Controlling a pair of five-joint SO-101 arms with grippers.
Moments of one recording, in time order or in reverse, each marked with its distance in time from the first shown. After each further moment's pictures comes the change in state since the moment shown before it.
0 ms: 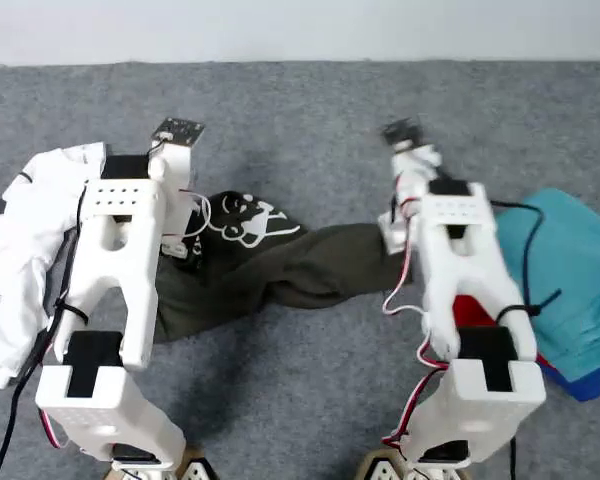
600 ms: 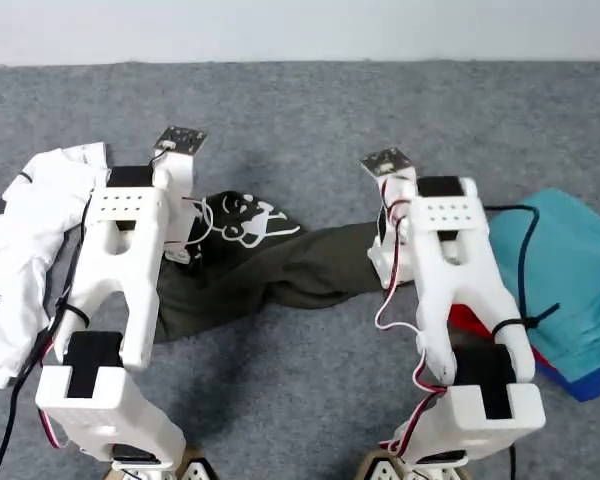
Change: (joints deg) left arm 0.0 0.0 5.1 -5.5 0.1; right arm -4.8 -6.3 4.5 18.2 1.4
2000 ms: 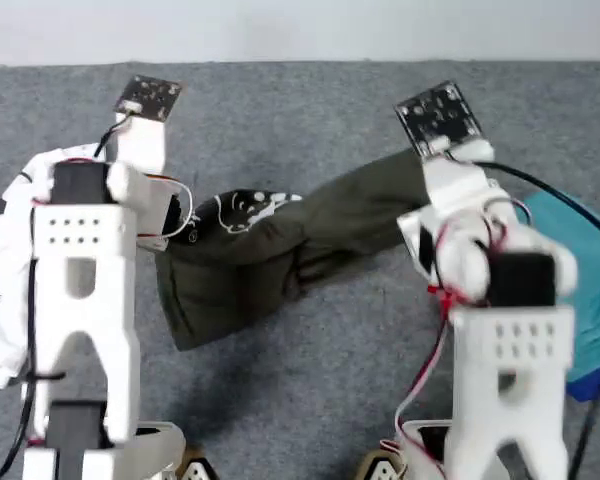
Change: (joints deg) left arm 0.0 -22.4 -9.5 14.7 -0.3; right arm 1.1 -43.2 -5.2 4.8 4.9
